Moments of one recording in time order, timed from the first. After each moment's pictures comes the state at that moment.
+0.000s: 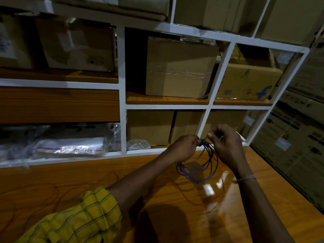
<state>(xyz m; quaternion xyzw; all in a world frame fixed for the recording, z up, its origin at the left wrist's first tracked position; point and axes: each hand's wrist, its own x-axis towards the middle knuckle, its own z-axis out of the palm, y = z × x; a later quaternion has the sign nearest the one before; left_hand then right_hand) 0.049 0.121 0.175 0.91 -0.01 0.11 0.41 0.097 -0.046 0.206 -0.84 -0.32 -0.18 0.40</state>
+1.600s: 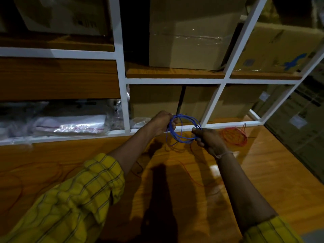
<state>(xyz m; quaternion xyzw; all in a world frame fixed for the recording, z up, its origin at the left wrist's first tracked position) 0.104 0.223 0.104 0.61 0.24 0.03 0.75 0.178 0.024 0.072 -0.74 -0.06 0.26 0.62</state>
